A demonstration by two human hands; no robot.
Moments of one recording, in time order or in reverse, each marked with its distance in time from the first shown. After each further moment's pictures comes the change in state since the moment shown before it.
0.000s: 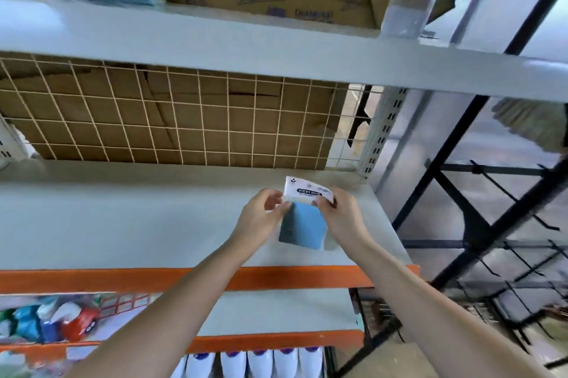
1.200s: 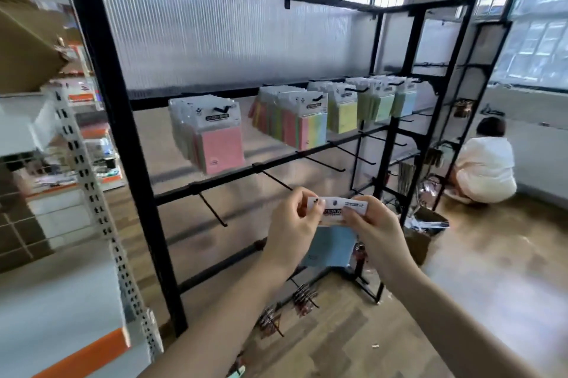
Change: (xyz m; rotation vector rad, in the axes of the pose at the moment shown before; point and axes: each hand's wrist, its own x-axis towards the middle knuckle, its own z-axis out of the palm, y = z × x) left_hand -0.152 0.303 0.442 -0.185 -0.519 0.498; right_hand -0.184 0.152 -0.491 0.240 0.634 -0.057
